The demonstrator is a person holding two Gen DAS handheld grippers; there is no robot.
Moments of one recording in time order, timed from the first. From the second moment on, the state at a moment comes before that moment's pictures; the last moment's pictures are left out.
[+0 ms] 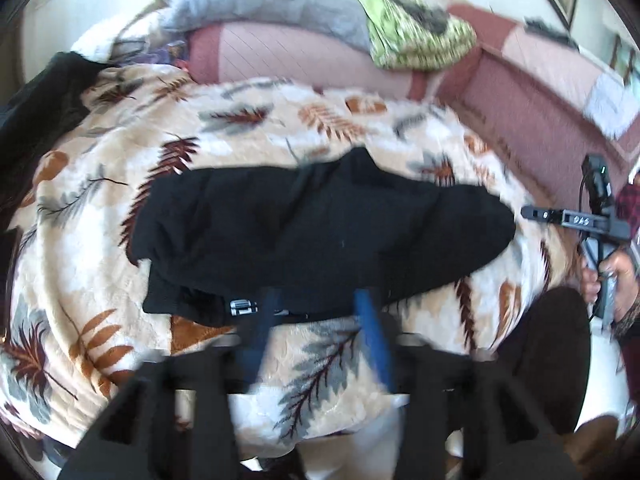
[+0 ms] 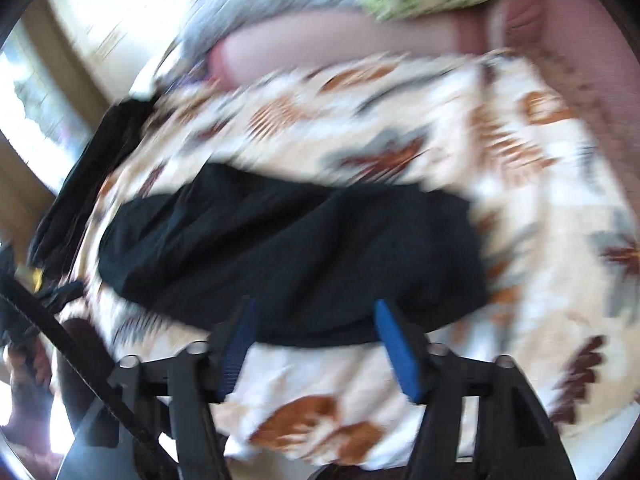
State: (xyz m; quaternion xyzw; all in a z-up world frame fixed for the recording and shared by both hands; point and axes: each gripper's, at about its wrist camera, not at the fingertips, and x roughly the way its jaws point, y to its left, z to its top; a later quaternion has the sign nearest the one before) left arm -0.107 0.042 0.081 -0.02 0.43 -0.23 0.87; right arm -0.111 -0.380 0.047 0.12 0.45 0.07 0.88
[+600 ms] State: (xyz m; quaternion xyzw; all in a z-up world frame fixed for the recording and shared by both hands) left arm -0.072 0.011 0.057 -0.09 0.37 -0.22 0.90; right arm -0.050 -0.398 0.016 0.07 0.47 -0.03 0.88
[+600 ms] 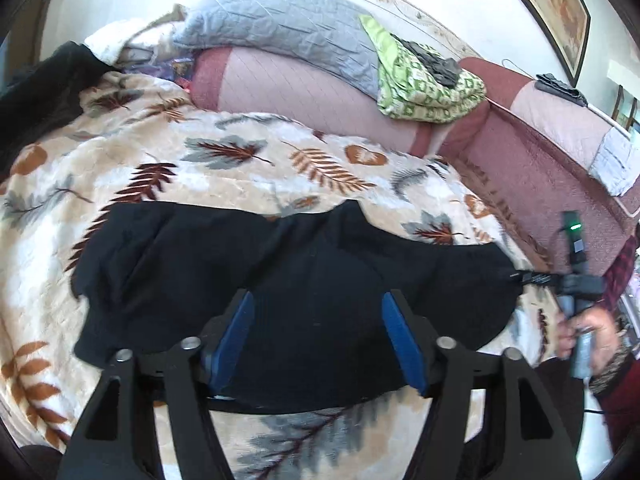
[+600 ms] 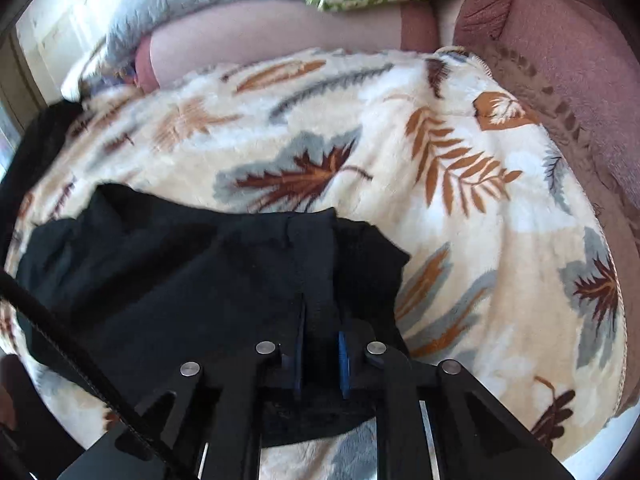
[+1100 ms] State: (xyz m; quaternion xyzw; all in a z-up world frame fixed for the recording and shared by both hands) left arm -0.060 0.037 0.027 -0.14 0.40 -0.19 0.89; right arm -0.070 -0.441 0.012 0.08 0.47 -0.16 0.86
